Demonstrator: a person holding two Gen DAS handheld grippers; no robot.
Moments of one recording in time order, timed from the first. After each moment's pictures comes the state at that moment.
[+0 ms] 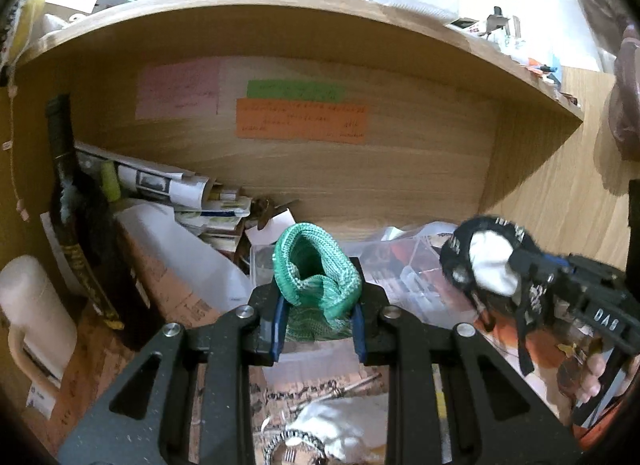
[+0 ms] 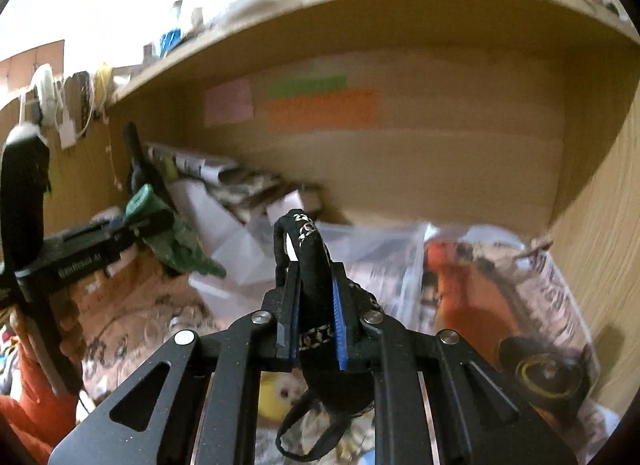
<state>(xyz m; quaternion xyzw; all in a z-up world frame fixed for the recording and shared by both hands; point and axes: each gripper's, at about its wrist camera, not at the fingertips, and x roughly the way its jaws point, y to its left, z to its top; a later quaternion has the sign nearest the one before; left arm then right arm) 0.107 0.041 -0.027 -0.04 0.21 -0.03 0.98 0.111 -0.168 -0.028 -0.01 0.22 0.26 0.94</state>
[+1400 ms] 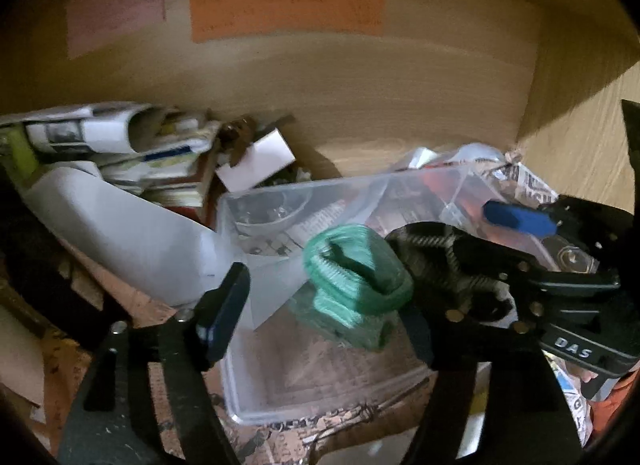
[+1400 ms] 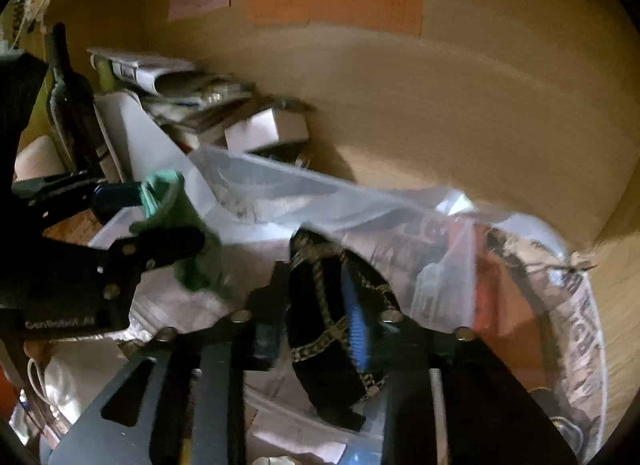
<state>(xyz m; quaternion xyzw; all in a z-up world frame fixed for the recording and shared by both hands) 0.207 0.029 -0.086 0.00 0.35 -0.02 0.94 0.214 -0.111 -0.084 -0.12 0.33 0.25 0.90</state>
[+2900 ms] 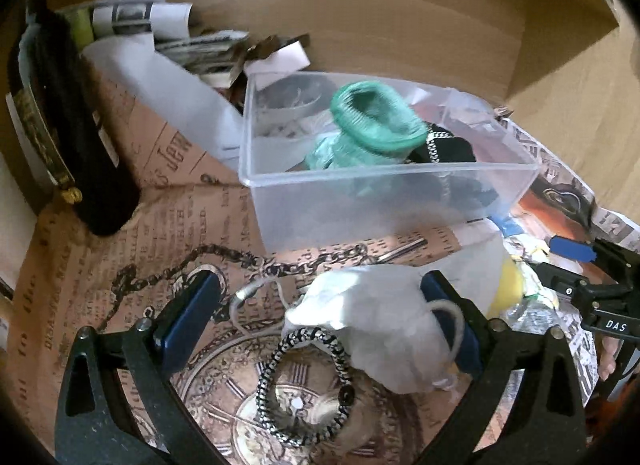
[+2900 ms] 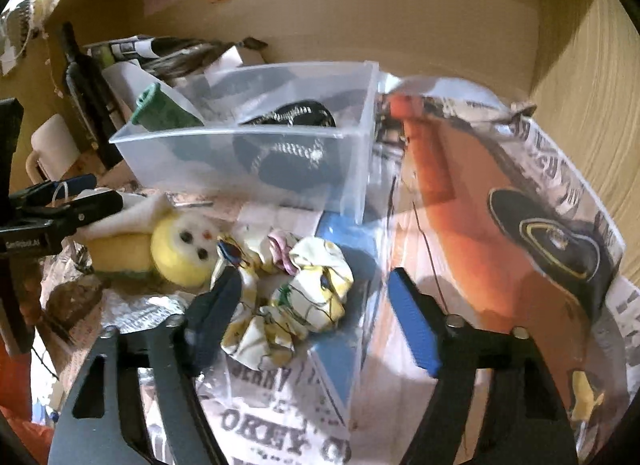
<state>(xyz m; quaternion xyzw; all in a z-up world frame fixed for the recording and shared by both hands) 0.118 0.041 -0.147 -0.03 0.39 -0.01 0.92 0.115 -0.196 -0.132 -0.04 0.40 0.19 0.89</state>
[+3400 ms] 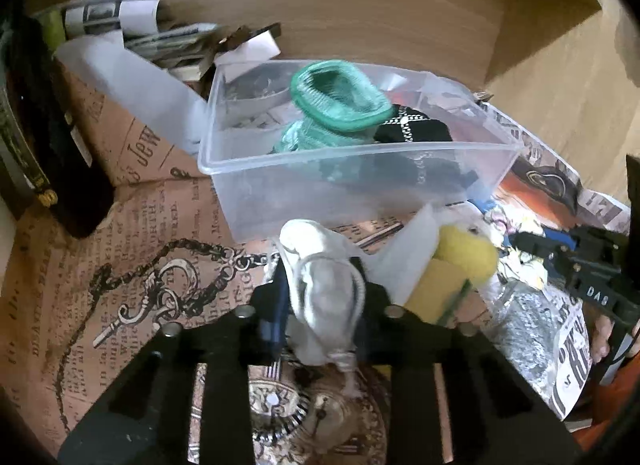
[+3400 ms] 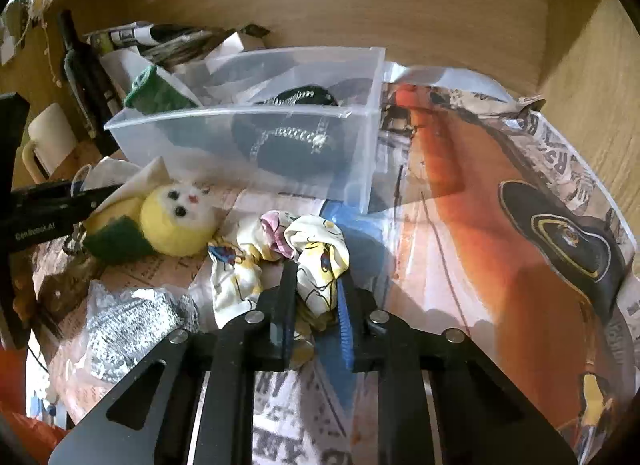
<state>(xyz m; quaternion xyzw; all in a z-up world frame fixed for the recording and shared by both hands) 0.115 0.026 -0.151 -0.02 0.40 -0.05 0.92 0.115 -0.192 -0.140 -0.05 0.41 0.20 0.89</state>
